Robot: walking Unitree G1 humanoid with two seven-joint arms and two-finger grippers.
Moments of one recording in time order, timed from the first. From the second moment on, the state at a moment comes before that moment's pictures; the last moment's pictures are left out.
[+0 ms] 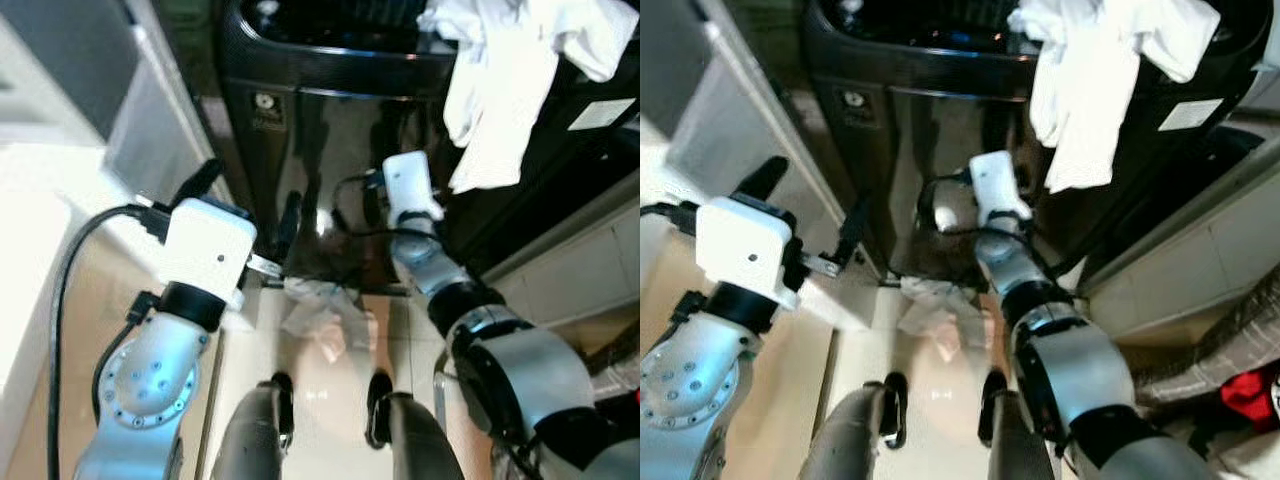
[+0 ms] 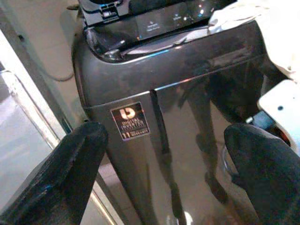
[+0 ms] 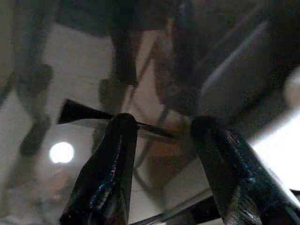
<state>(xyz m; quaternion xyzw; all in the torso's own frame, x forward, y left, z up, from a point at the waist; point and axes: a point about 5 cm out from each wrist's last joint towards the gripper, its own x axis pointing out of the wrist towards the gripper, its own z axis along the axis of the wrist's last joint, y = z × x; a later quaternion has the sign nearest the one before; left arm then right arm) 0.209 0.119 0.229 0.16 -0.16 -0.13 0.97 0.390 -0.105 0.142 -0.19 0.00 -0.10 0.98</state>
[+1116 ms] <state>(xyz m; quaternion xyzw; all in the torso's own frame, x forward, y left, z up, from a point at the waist) 0.202 0.120 0.229 0.16 -0.15 -0.11 0.97 0.404 -0.159 0.177 -0.19 -0.01 -0.21 0.96</state>
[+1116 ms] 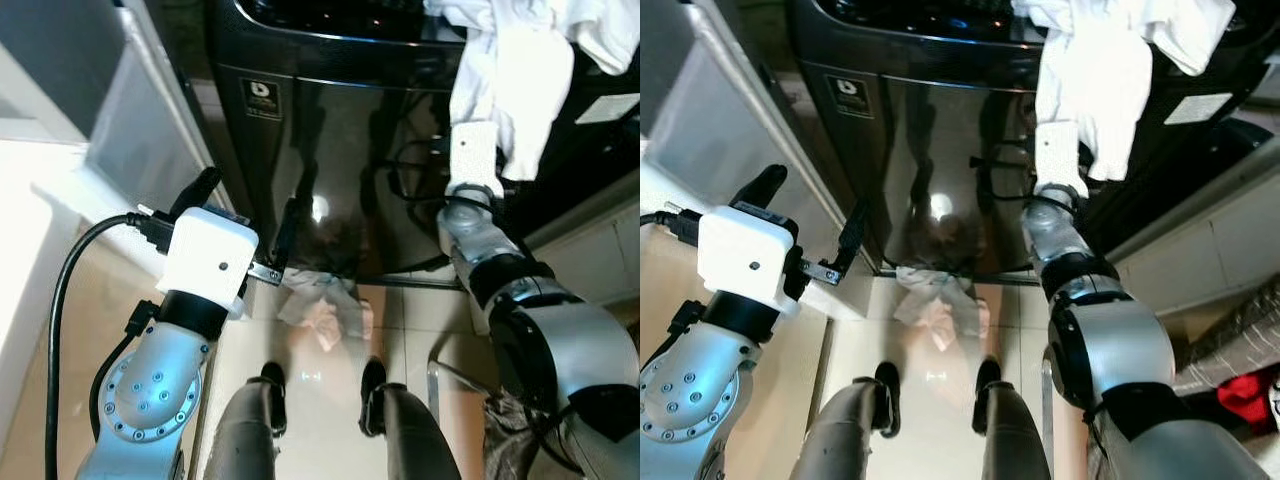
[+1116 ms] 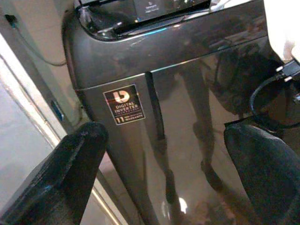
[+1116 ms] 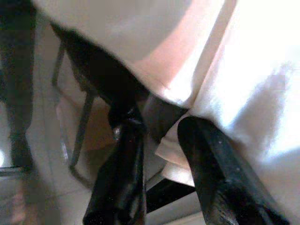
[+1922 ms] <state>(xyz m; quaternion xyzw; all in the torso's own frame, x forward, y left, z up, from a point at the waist) 0.216 0.113 0.230 0.15 -0.18 -0.10 0.97 0.411 -0.113 0.337 -0.18 -0.32 -0.18 0.91</state>
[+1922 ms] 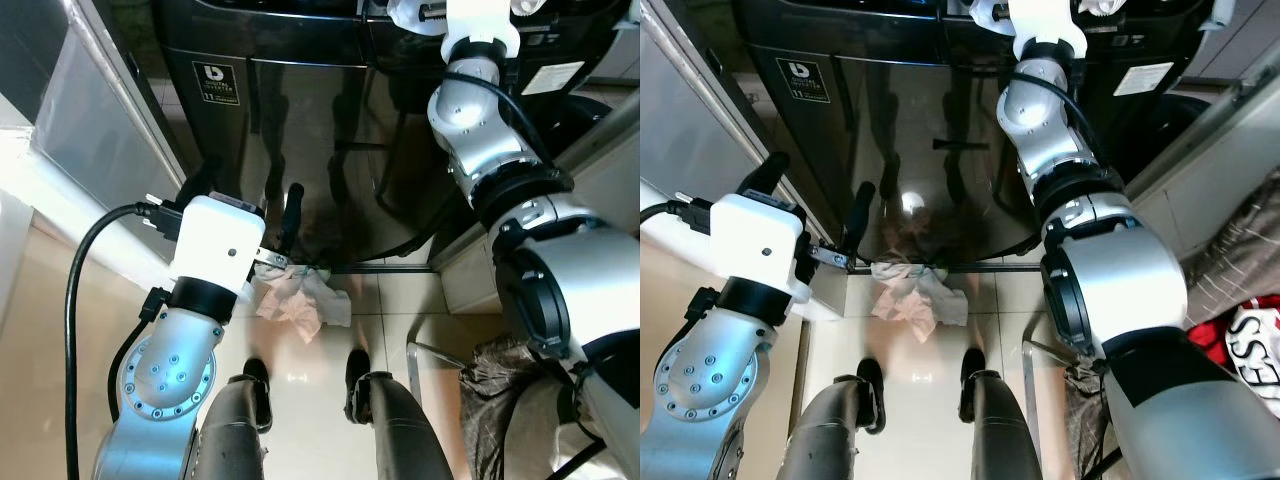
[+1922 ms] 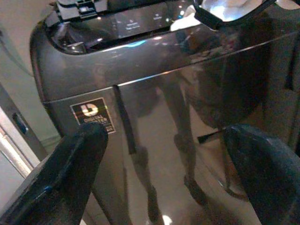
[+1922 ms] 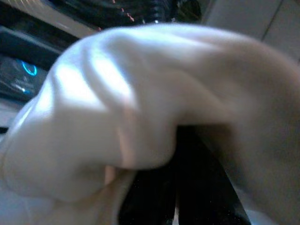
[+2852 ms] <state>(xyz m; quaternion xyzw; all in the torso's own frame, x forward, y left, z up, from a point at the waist) 0.239 0.115 0.222 0.16 -0.18 -0.08 0.97 0.419 -0.092 0.310 -0.08 -0.22 0.00 0.97</state>
